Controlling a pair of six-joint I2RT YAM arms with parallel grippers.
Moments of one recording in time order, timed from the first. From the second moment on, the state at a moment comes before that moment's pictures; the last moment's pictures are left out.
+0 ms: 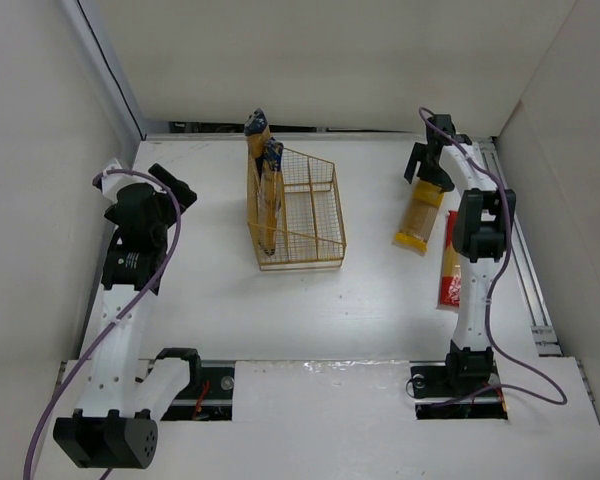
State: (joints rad) left arm -0.04 0.90 0.99 -0.44 -0.29 -0.65; right arm 0.01 2.39 2.13 -0.81 0.23 0.35
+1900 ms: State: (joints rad) left arm -0.04 0.82 0.85 -0.31 -0.12 -0.70; right arm 0.41 1.71 1.61 0.42 -0.45 0.10
